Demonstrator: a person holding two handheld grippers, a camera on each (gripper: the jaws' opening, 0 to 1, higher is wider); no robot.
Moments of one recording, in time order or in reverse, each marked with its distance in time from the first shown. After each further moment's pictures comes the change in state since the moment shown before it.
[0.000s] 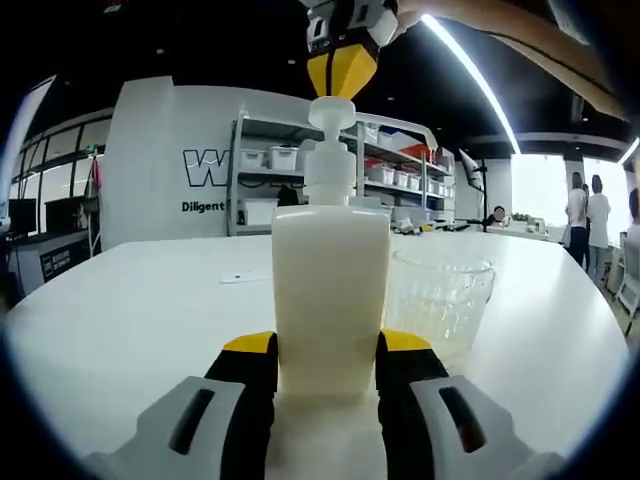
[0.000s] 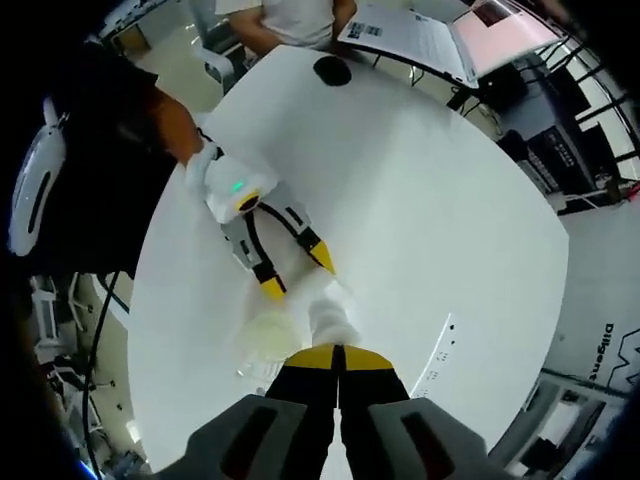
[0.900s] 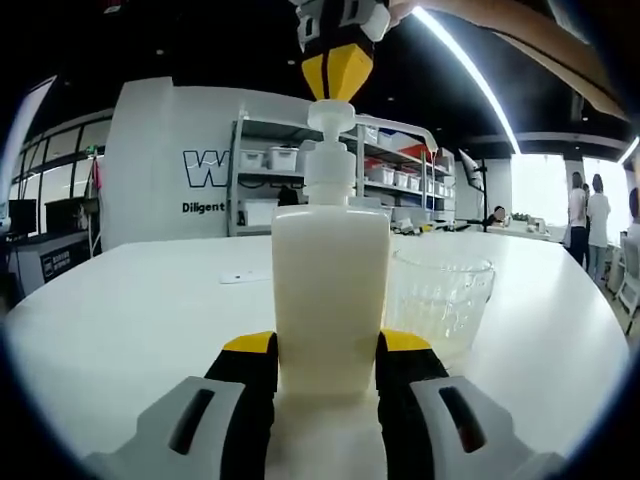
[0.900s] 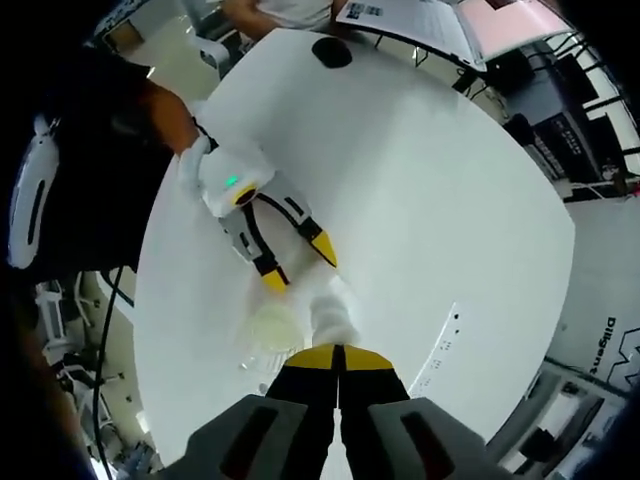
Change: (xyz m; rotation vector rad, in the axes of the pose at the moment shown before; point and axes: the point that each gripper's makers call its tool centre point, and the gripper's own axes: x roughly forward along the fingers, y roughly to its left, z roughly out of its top) left arm 0.001 0.000 0.000 0.002 -0.003 0.002; right arm 0.005 -0.002 -0.001 0.013 0.085 0.020
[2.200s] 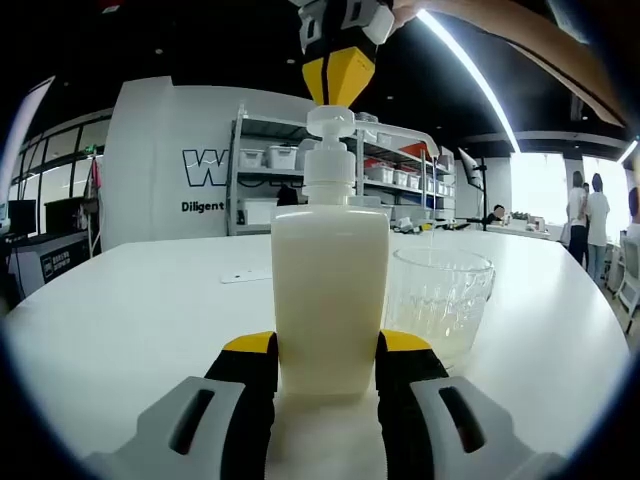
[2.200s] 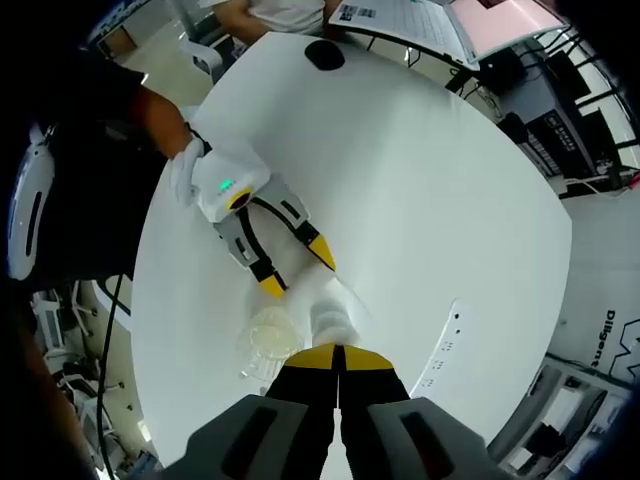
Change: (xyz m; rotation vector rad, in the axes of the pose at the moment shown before) left arm -0.002 -0.003 -0.001 0.002 0.007 -0.002; right arm 0.006 0.001 0.001 0.023 -0.007 -0.013
